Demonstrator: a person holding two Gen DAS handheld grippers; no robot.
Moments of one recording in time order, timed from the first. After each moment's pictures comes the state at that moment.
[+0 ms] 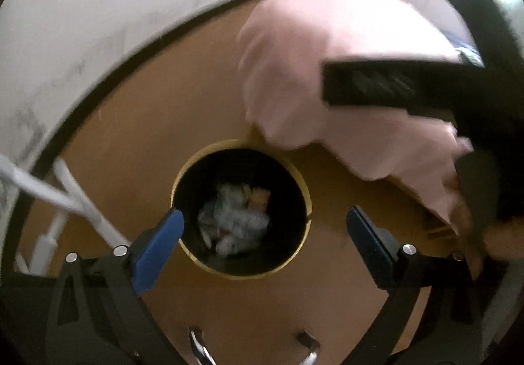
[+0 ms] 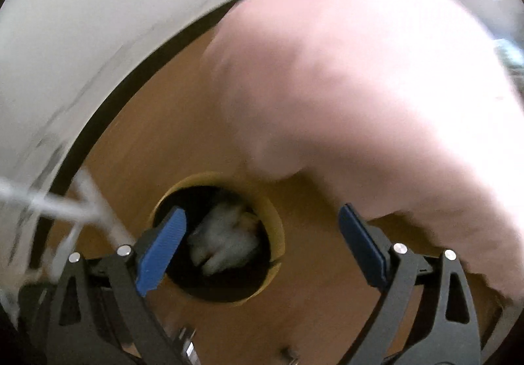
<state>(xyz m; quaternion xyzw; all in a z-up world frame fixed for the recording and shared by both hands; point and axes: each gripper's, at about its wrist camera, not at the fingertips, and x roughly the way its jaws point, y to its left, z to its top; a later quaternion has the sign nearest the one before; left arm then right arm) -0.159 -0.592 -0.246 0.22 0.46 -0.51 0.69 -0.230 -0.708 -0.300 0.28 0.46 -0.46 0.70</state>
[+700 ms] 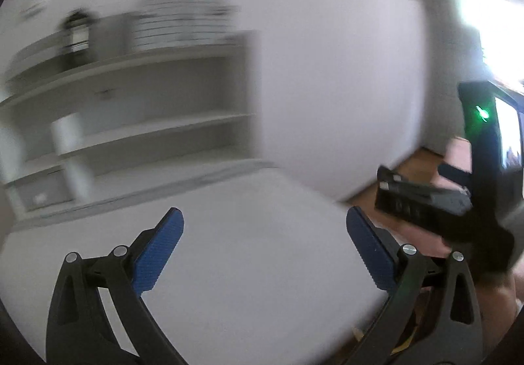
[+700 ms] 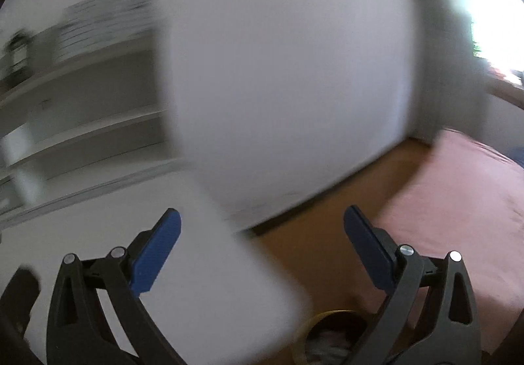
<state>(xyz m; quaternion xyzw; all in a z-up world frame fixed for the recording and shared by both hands) -0.044 -0.263 0.014 0.07 0.17 -0.27 0.95 -0.080 -0.416 -0.049 0.10 0.20 -0.30 0.93</state>
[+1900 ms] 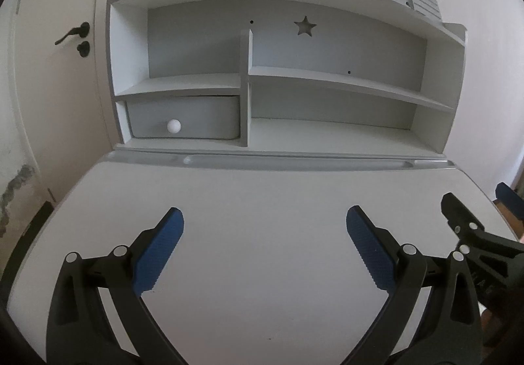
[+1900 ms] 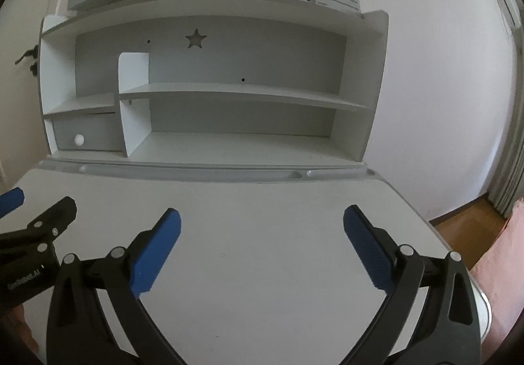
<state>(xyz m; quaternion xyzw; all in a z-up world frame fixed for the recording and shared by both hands) 0.092 -0.065 -0.031 0.00 0.25 -0.05 0.97 0.074 -0.220 -0.075 0.00 0.21 -0.13 0.97</state>
